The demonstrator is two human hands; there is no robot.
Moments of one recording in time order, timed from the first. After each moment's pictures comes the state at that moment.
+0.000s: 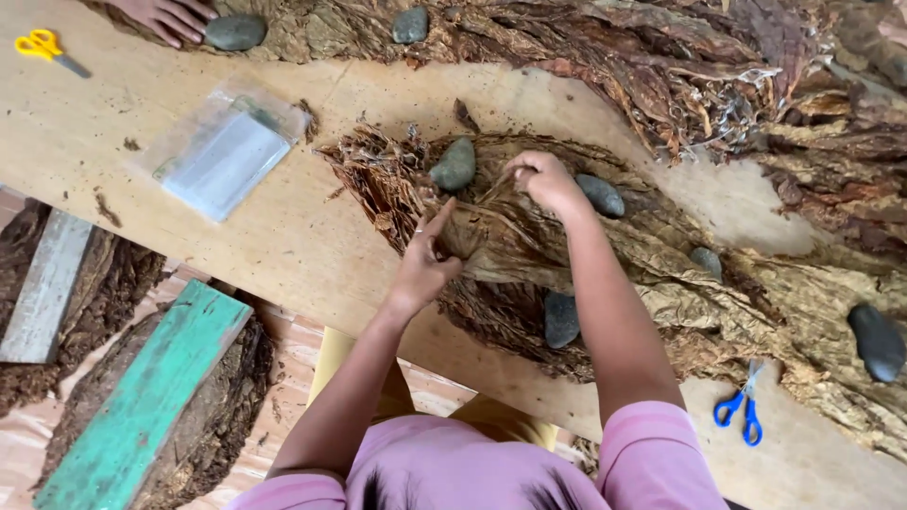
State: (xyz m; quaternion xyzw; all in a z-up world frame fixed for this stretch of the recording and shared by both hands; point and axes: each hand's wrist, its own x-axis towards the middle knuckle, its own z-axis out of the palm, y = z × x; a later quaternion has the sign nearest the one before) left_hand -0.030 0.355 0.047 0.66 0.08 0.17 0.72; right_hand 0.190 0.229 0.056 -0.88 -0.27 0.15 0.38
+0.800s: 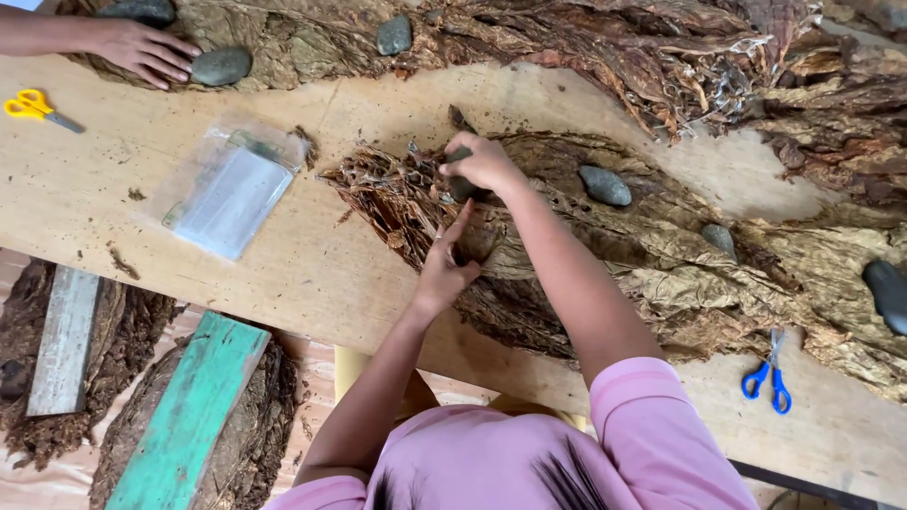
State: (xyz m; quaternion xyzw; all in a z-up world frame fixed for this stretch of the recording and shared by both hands) left_hand -0.007 0.369 0.017 0.68 0.01 0.12 0.73; right_hand 0.197 0.339 0.031 -0.91 -0.21 0.24 0.27
